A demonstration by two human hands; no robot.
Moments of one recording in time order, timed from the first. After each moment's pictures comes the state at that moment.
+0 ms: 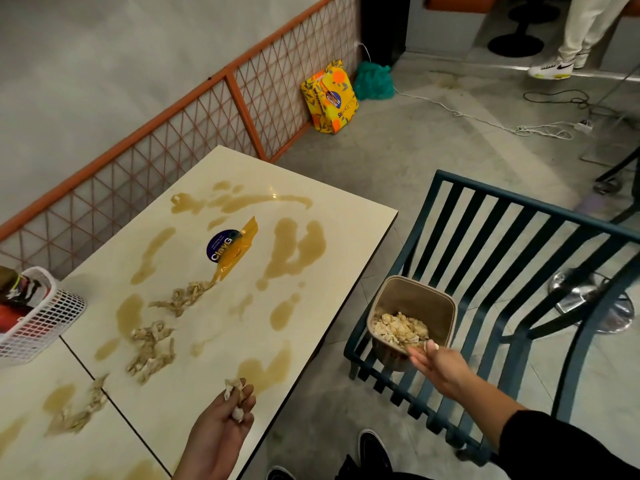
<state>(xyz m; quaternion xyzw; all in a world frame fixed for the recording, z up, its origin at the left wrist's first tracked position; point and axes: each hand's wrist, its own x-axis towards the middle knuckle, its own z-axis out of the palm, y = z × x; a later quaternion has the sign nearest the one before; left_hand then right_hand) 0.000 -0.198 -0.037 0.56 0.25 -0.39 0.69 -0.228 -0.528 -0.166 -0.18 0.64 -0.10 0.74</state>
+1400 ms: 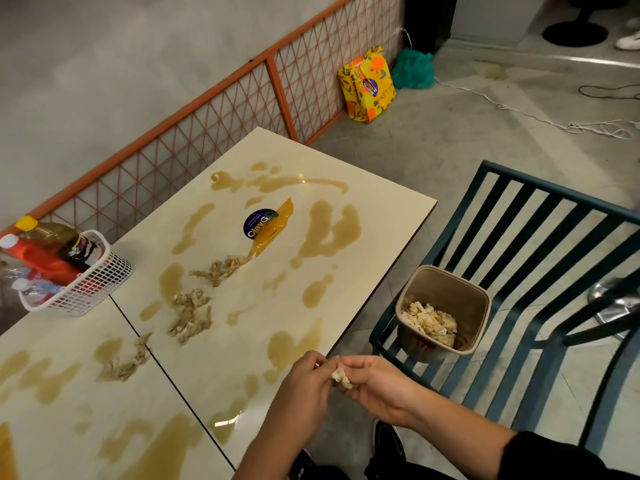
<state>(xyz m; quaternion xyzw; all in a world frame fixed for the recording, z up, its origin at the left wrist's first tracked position) -0.048 -0.221 -0.033 0.85 -0.45 -0.18 0.23 -0.145 -0.367 -0.066 -0.29 0.29 0.10 0.91</state>
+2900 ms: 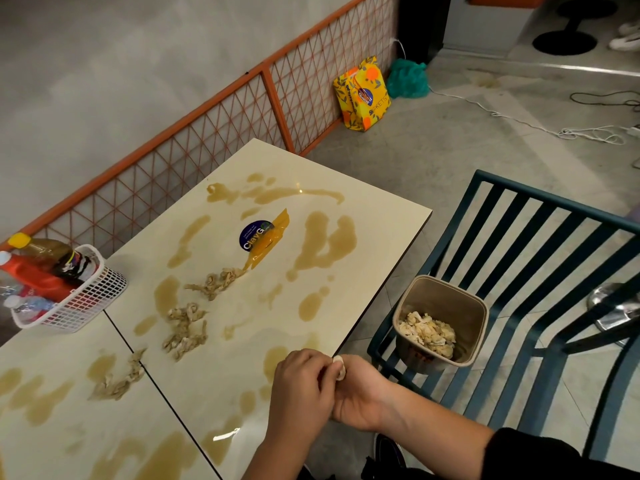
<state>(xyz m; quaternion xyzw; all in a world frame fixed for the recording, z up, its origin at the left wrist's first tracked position) -0.047 -0.253 -0.012 0.88 -0.38 -0.05 0.26 -0.109 -0.367 -0.023 -0.11 0.30 0.18 0.93</state>
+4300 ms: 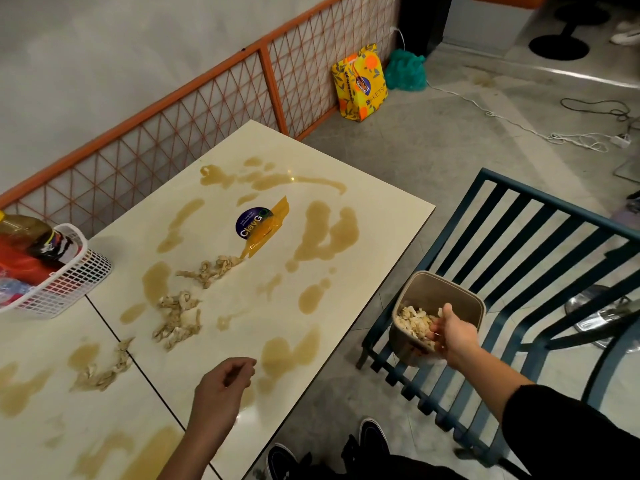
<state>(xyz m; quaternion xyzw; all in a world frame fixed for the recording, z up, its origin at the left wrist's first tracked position) 0.037 -0.154 -0.022 0.86 -0.04 -0.27 0.44 -0.156 -0.522 -0.126 -0.29 0.70 -0.11 0.65</state>
